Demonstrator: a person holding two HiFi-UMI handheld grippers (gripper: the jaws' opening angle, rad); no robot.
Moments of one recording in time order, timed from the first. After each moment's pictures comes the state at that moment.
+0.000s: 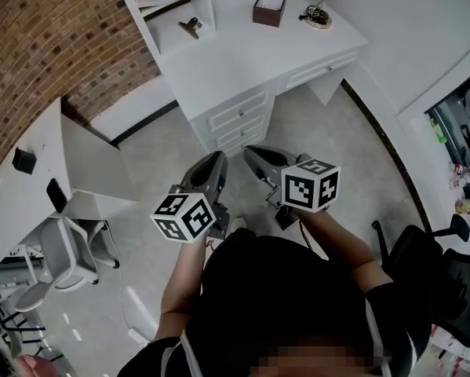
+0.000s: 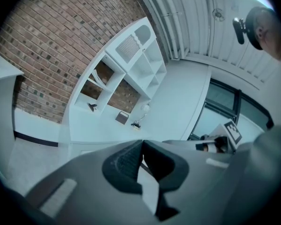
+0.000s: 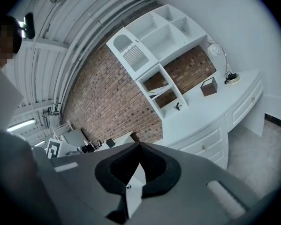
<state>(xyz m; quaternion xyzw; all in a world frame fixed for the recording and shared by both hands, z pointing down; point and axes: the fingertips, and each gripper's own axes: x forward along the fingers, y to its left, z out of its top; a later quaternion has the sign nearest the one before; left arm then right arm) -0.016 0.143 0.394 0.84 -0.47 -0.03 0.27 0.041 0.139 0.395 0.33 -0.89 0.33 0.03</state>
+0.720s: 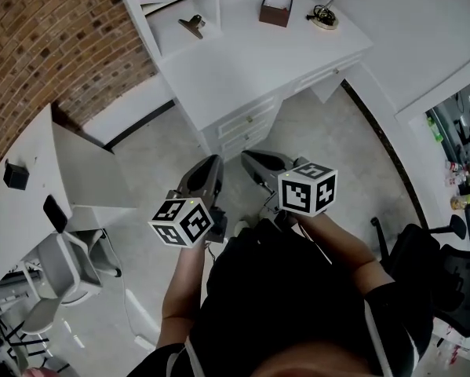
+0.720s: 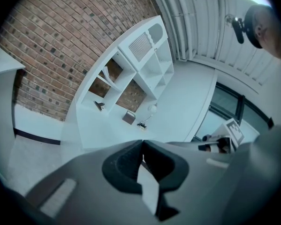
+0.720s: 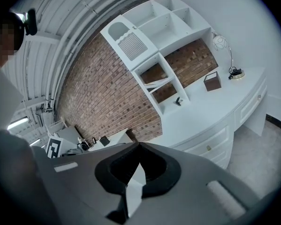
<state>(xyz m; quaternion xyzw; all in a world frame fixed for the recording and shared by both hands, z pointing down) -0.089 0.083 0.415 0.83 -0.46 -0.03 0.30 -0.029 0.084 0.415 0.34 -0.87 0.34 0.06</state>
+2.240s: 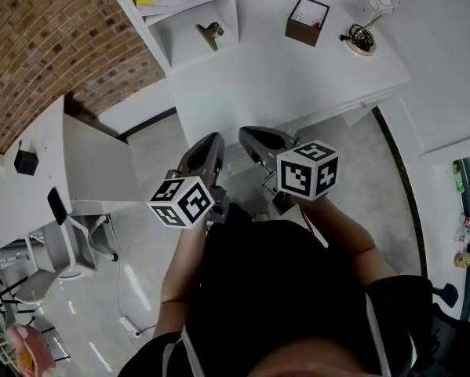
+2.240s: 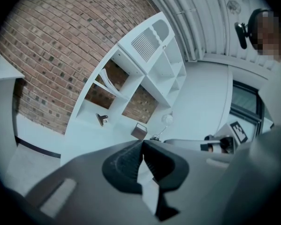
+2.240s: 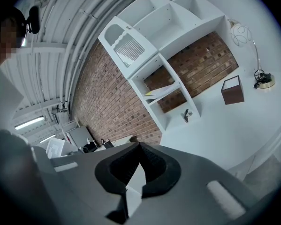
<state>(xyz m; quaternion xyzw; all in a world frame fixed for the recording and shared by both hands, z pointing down) -0.042 -0.087 0.403 0.79 -0.55 -0.06 0.27 0.012 -0.096 0.398 0.25 -0.92 0.31 0.05</state>
